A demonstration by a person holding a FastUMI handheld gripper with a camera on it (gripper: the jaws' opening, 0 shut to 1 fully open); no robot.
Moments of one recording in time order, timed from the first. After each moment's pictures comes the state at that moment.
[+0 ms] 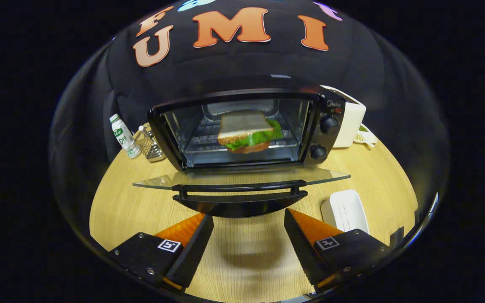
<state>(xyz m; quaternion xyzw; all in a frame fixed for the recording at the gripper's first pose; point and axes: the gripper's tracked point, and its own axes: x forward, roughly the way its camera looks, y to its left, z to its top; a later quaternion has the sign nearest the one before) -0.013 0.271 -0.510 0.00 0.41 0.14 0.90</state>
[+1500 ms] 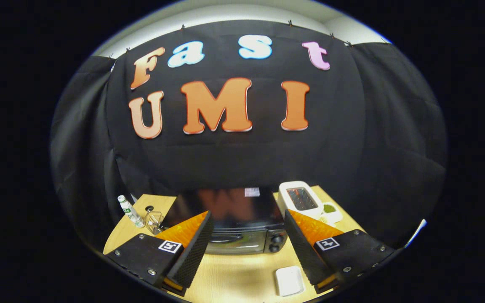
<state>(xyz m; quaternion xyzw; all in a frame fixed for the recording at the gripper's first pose) 0.084 0.187 -0.254 0.02 0.19 0.11 0.98</state>
